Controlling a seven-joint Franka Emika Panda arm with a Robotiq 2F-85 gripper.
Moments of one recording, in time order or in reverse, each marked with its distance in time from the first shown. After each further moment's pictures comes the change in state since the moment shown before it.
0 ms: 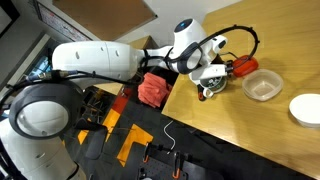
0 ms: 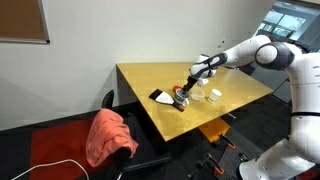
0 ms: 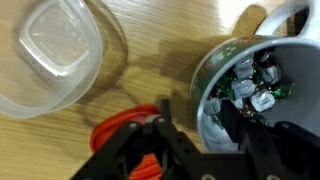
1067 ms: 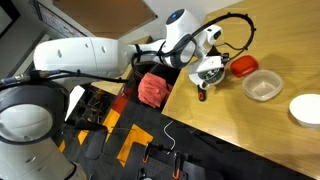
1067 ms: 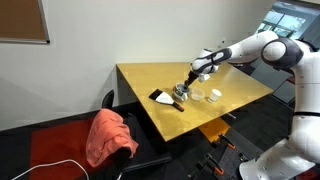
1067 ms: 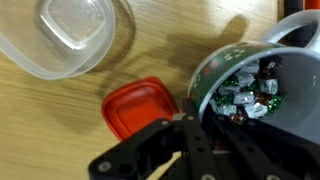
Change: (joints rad) arm -0.009 -0.077 0.015 -0.016 -0.002 0.002 -0.008
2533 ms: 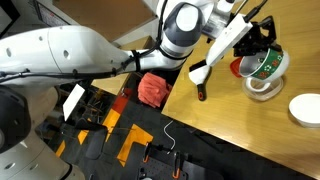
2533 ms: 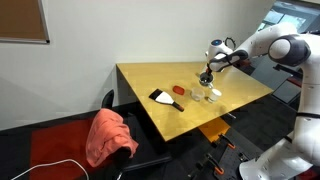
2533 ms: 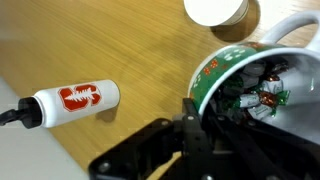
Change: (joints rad) arm 0.113 -0.096 -0.335 0.025 -0.652 -0.021 0.251
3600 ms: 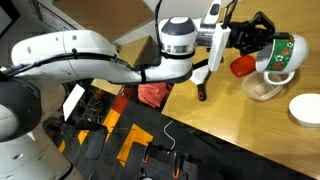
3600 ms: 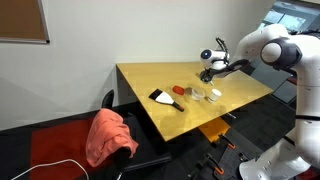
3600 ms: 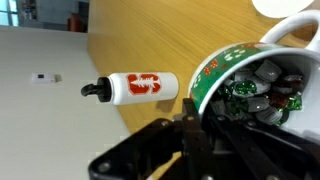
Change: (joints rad) arm 0.129 0.056 -0.101 -0.003 -0.608 -0.005 0.553
